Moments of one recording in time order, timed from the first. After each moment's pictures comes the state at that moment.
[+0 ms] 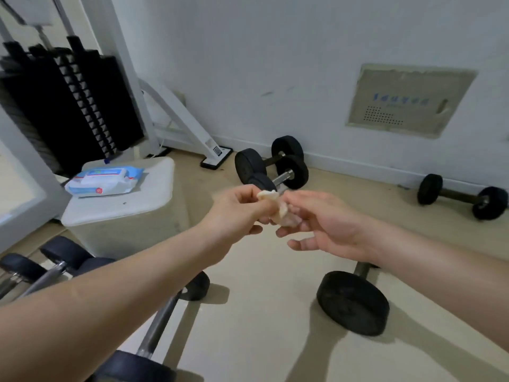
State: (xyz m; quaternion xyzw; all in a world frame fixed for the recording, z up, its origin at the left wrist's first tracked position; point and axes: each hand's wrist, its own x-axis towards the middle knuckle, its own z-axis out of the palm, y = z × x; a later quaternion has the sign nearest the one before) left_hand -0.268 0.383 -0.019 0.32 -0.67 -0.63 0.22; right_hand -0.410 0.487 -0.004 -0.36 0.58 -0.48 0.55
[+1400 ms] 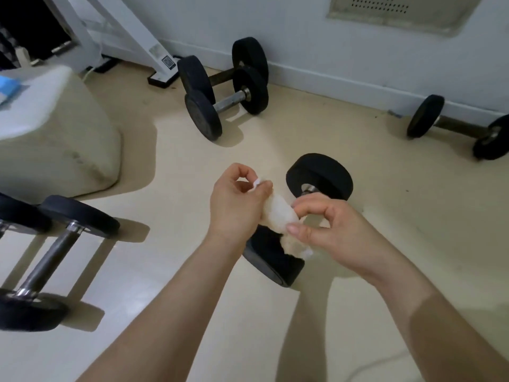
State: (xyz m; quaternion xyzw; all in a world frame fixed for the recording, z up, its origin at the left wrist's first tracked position) left_hand -0.469 0.506 -0.134 0.52 -0.58 -0.54 0.31; right_hand -0.595 0.609 -0.139 -0.44 0.66 -0.42 0.44
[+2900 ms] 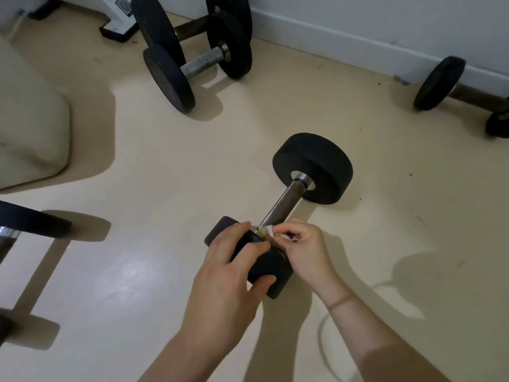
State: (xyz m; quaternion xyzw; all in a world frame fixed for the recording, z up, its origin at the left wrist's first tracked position) left_hand -0.438 0.549 -0.224 0.39 -0.87 -0.27 0.15; right_hand -0.595 0.583 -0.283 -0.34 0.73 -0.46 0.37
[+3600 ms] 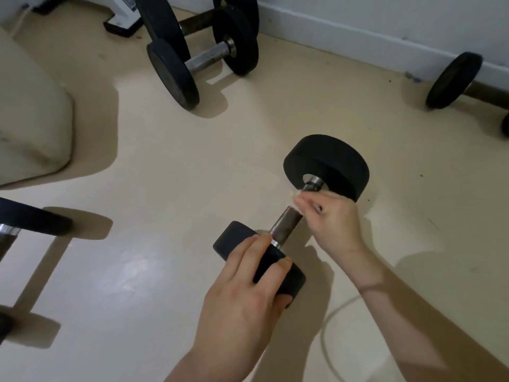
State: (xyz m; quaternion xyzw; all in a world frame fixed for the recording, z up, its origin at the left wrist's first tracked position) left_hand -0.441 0.565 -0.228 0.33 -0.92 -0.21 0.08; right_hand -0.647 0.563 -0.277 -0.48 0.80 -0.35 0.11
